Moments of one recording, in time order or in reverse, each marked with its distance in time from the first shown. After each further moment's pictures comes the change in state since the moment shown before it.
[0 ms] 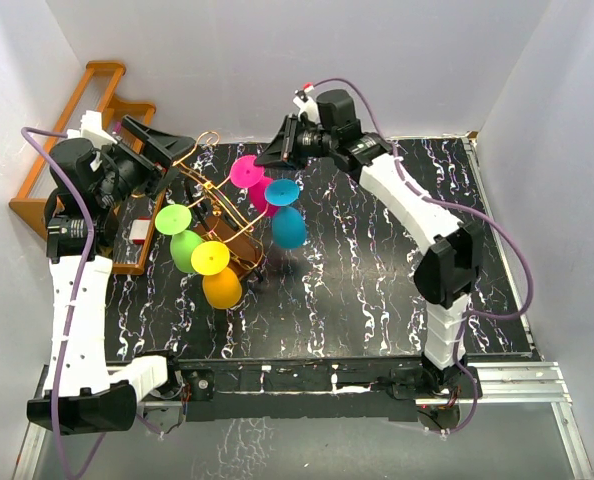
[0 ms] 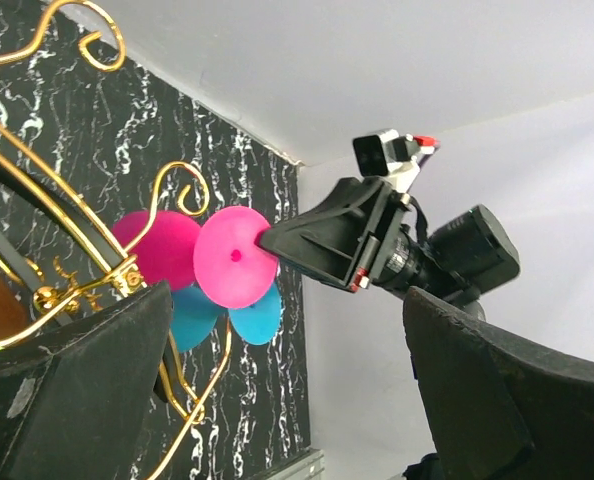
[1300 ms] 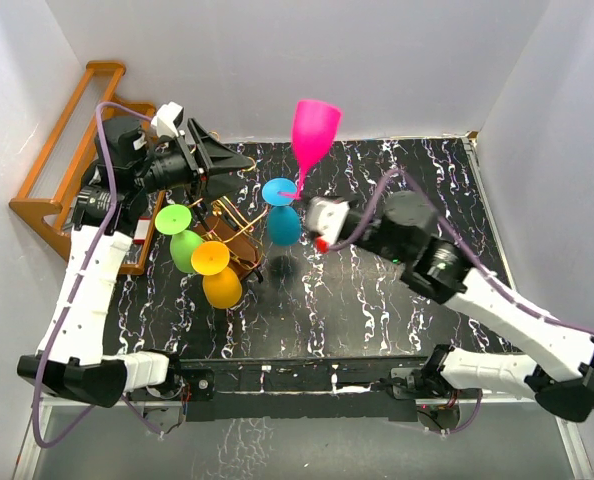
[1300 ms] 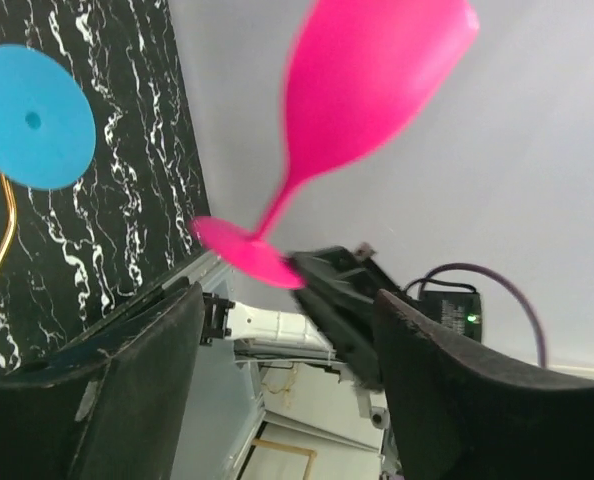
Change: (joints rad) left arm -0.251 0.167 0.134 -0.034 0.372 -0.118; right arm 0.326 -0.961 -0.800 0.291 0.494 -1.606
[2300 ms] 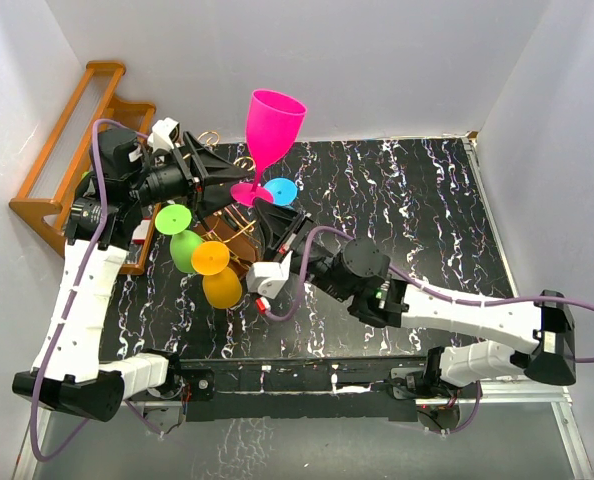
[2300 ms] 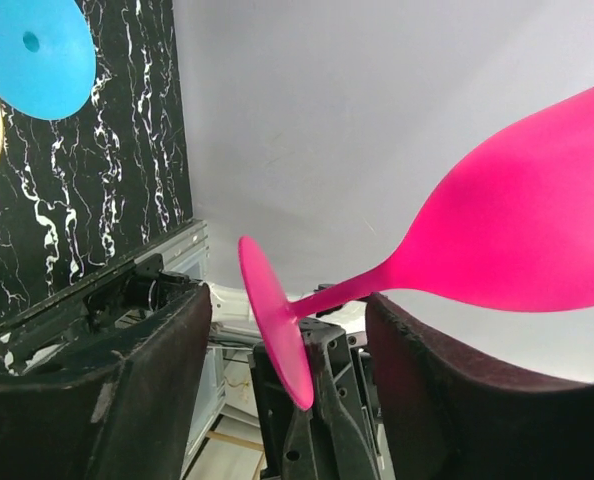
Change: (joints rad) left arm -0.001 -0.082 -0.040 -0.097 -0.004 -0.096; right arm 0.363 0.211 -0.153 0.610 0.358 -0.562
